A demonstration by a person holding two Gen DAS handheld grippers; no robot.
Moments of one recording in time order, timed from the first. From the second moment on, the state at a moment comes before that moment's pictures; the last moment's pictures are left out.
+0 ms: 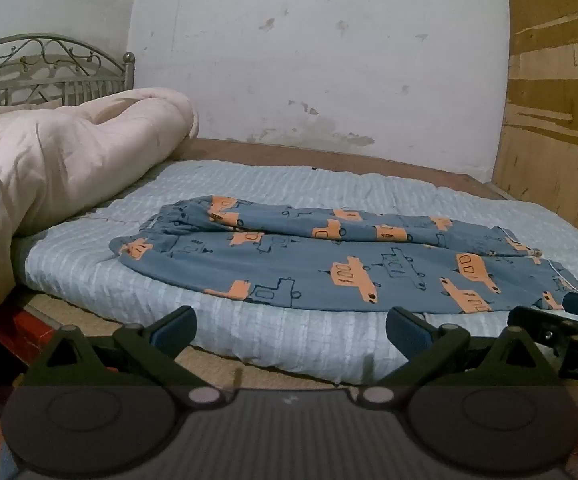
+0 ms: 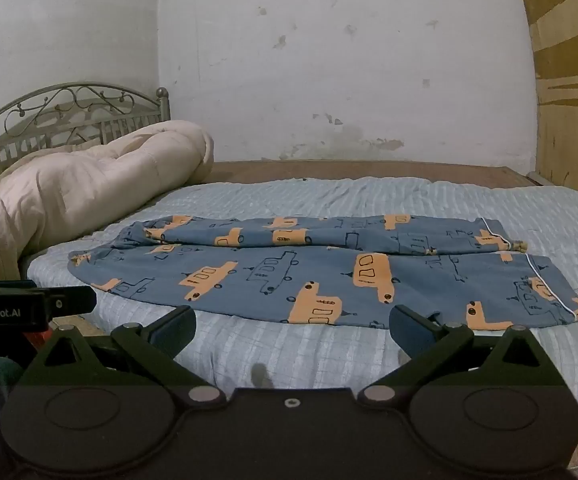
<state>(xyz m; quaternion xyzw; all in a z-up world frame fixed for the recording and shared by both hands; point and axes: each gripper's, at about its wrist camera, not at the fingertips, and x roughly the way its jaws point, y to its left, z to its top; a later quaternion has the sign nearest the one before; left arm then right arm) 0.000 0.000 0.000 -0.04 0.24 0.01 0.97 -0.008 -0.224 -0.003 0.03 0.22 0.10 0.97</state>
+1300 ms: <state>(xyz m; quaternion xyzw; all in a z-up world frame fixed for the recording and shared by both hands) 0.000 0.000 0.000 -0.04 0.24 0.01 0.97 -0.008 -0.222 -0.003 0.03 0.22 0.10 0.97</state>
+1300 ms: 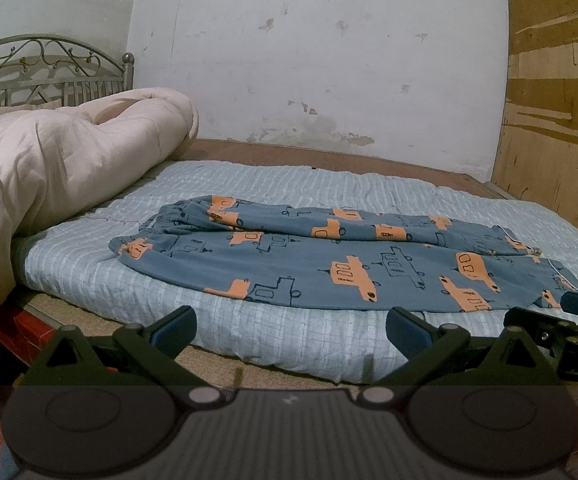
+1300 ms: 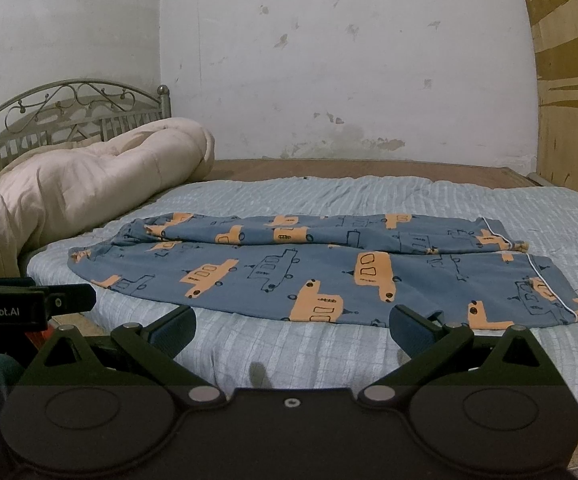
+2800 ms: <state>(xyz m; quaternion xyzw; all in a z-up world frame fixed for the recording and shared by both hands) -0.001 -0.001 -0.003 -0.04 0.24 0.01 0.97 -0.007 -0.218 -0.006 0.03 0.22 0.10 0.97</state>
